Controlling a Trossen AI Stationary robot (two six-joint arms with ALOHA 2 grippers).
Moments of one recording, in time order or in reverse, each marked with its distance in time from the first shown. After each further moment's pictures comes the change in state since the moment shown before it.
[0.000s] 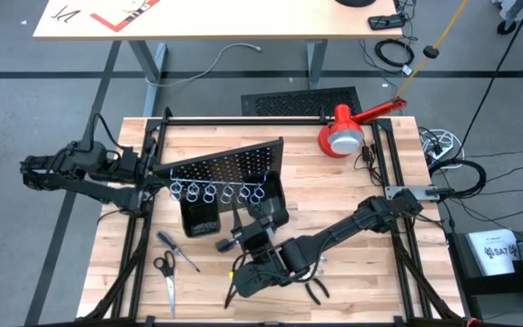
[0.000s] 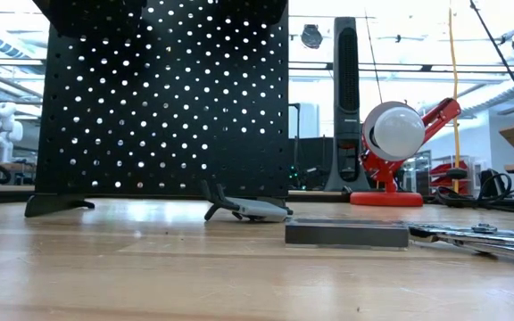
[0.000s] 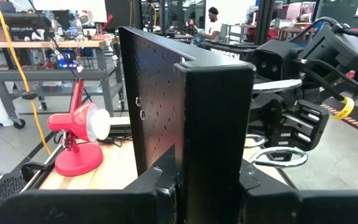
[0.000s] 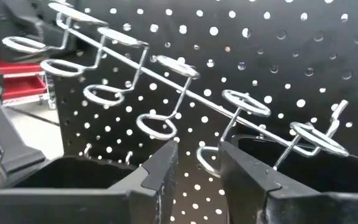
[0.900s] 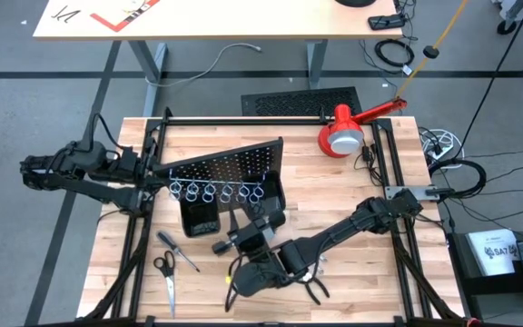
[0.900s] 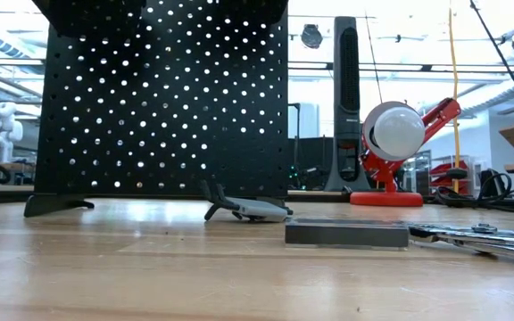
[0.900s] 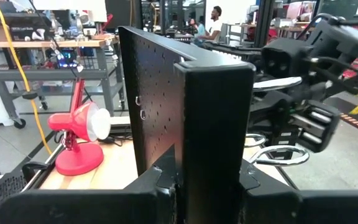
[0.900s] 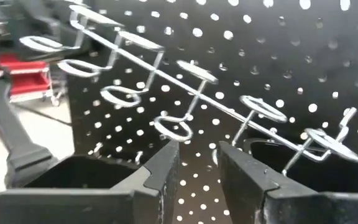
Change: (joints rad) left arm 0.000 0.000 0.002 -0.007 -0.001 0.003; right arm 0.004 0.014 0.000 0.169 -0.014 -0.168
